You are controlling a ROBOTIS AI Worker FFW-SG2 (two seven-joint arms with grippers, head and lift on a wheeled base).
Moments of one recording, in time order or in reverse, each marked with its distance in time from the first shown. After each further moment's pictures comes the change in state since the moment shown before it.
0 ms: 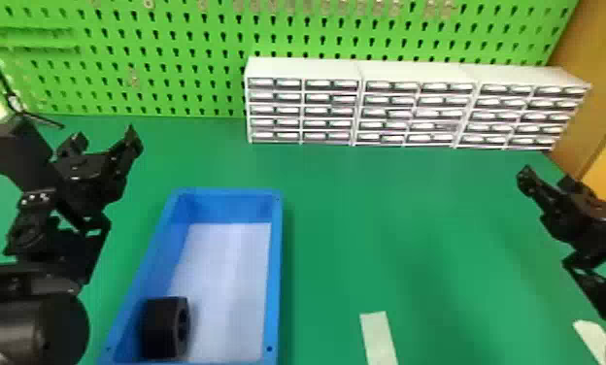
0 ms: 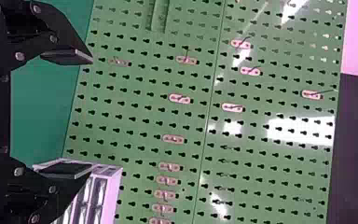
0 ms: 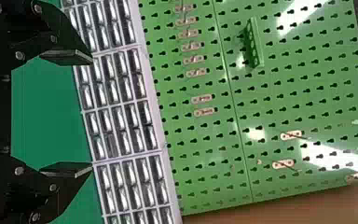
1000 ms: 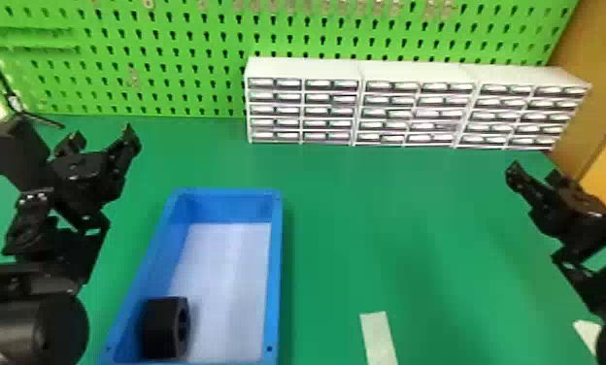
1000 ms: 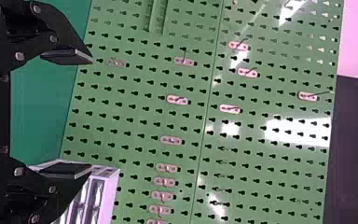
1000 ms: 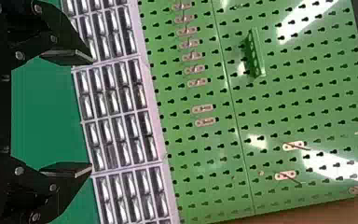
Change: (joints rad) left arm -0.001 -0.003 0.004 0.000 0.000 -0.008 0.001; right arm -0.013 -0.001 0.033 0.000 0.009 0.000 0.000
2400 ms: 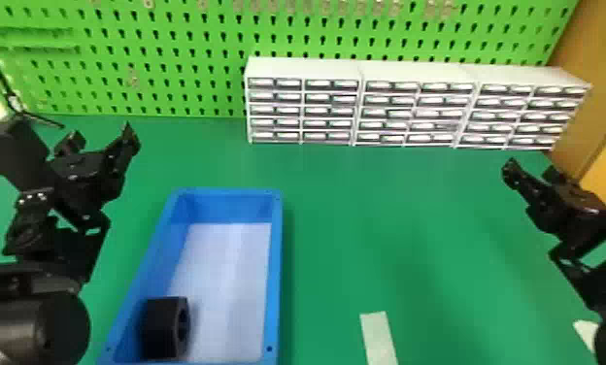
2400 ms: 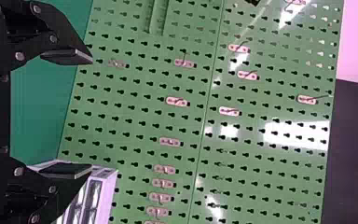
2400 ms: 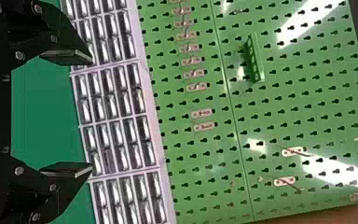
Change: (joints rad) left arm -0.003 -0.011 0.006 0.001 0.002 -0.002 0.000; right arm -0.008 -0.008 0.012 0.000 0.000 0.002 0.000
